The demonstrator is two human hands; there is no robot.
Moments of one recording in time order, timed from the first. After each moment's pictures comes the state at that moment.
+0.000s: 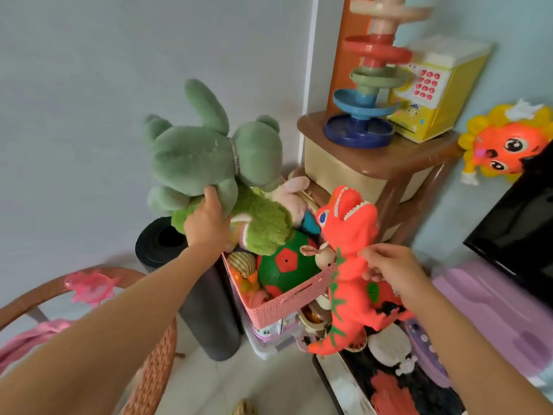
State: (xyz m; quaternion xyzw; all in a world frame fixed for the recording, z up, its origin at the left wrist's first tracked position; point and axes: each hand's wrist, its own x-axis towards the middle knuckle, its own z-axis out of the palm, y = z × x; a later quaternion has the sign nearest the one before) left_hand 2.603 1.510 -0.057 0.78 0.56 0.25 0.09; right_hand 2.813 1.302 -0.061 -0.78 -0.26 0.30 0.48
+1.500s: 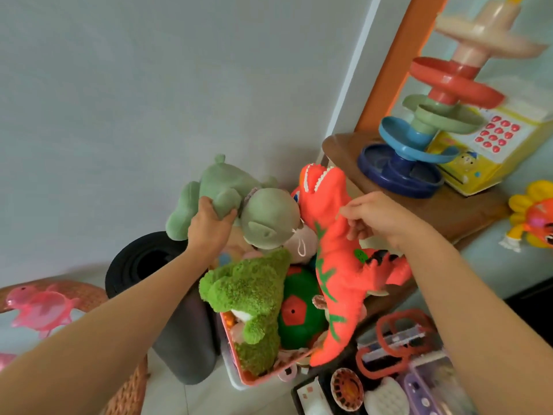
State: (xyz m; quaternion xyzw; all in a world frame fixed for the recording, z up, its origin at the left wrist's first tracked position) left_hand 2.631 1.632 -0.077 0.65 0.56 0.33 0.40; right_hand 2.846 1.505 0.018 -0.80 -0.38 0.33 0.32
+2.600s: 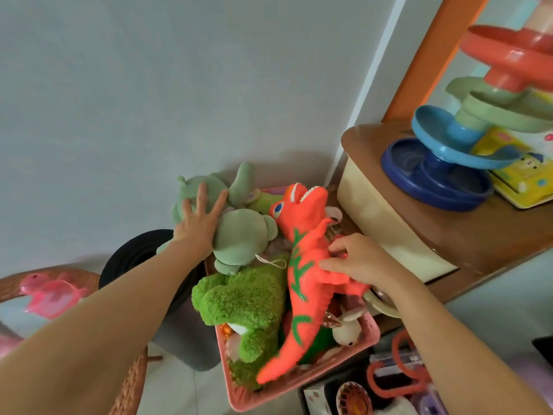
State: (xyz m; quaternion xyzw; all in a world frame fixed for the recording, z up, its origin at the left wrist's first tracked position) left_hand 2.633 1.688 -0.127 0.83 0.55 -0.02 0.07; right_hand 2.867 1.525 -0.053 -0.79 -0.56 0.26 0.07
